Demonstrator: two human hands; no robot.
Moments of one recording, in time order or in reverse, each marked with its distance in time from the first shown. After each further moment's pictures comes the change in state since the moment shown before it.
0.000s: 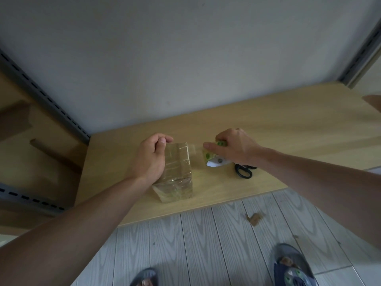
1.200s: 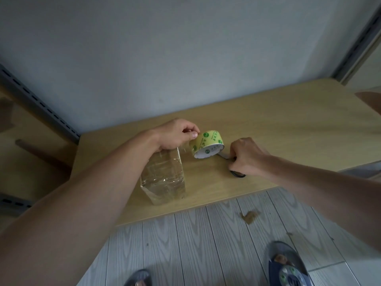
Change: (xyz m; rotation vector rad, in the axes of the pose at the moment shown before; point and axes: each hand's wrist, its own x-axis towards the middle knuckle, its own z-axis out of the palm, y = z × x) left_hand 0.059 0.061 0.028 0.205 -0.743 0.030; right_hand -0.023 0.028 0.000 -0.375 -0.187 0.319
